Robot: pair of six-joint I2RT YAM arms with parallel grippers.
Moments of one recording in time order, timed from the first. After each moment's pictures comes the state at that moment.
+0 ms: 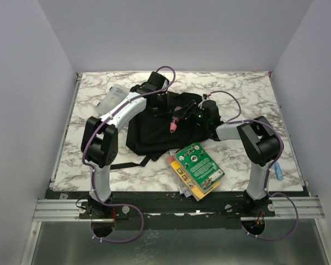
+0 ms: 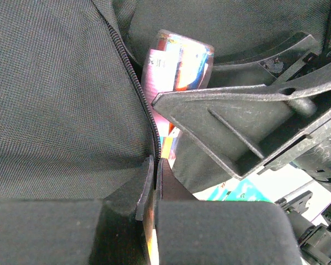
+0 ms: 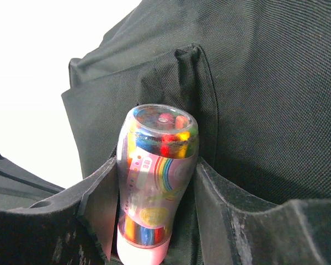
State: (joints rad) left arm -0.50 1.97 1.70 -0.71 0.28 -0.53; right arm 0.45 1.95 0.95 0.66 -0.28 0.98
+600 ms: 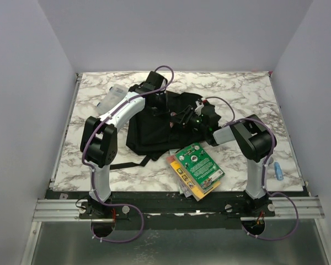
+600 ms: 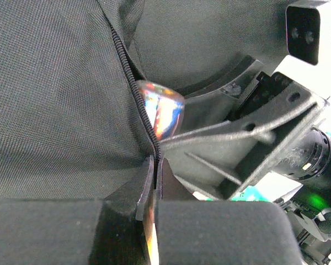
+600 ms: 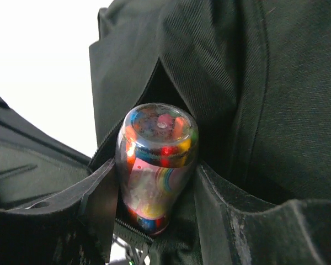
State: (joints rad) left arm -0.48 1.96 1.69 -0.70 0.29 -0.53; right arm 0.47 2.04 0.89 0.90 -0.43 1.16
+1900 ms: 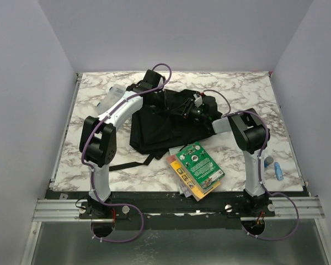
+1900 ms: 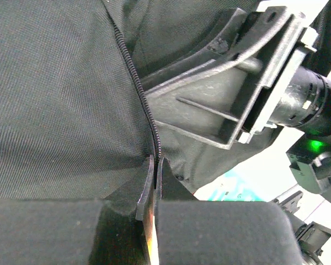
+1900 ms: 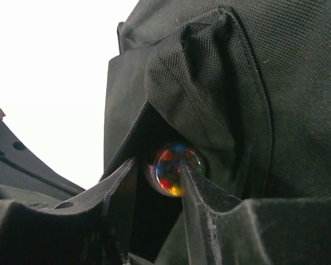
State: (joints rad) left arm -0.45 1.96 1.69 -0.67 0.32 -0.52; right arm 0.39 2.22 1.15 0.85 -0.68 1.26
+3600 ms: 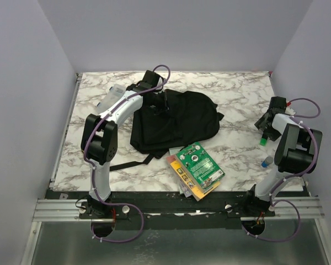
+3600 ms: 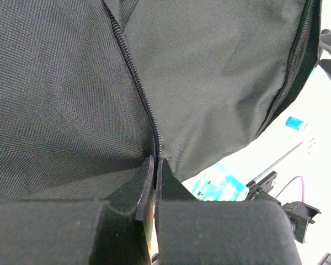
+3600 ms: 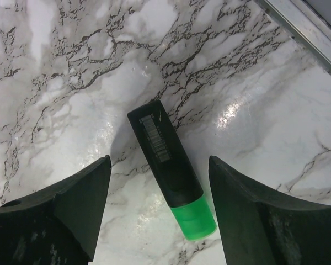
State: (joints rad) left arm -0.43 2.00 1.69 -0.65 0.46 -0.56; right arm -0.30 1.75 1.04 -0.35 0.32 0.52
